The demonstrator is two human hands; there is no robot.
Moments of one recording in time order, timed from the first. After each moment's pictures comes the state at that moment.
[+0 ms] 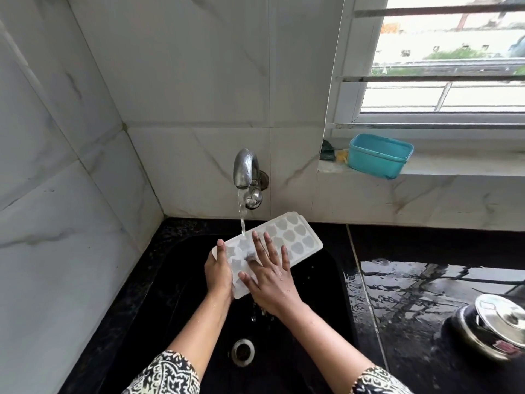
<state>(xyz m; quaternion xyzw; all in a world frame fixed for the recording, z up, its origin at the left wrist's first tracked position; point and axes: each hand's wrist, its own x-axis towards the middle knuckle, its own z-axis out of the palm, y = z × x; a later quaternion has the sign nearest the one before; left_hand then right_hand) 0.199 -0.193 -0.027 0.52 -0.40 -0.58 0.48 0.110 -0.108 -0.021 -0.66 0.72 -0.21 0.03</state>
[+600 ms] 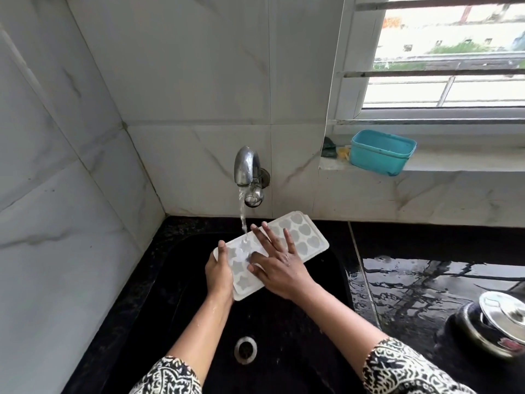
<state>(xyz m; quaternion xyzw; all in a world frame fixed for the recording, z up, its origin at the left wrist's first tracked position) 0.205 -0.191 -0.033 0.52 -0.42 -0.58 0.47 0.080 -0.118 -0.015 -0.71 0.68 -0.15 -0.05</state>
